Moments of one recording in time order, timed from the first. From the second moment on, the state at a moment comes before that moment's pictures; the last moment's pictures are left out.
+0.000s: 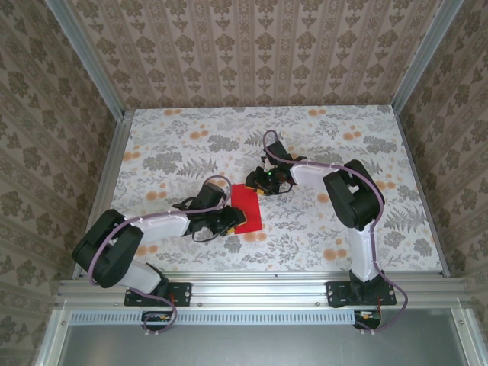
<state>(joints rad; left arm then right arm) -0.72 1.45 0.57 -0.04 0.40 -1.12 0.50 2.06 1.30 -0.25 -0.46 0.84</state>
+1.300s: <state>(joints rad) -0.75 1.37 0.54 0.05 0.41 -0.97 0.49 2.06 1.29 -0.23 -0.49 0.84</state>
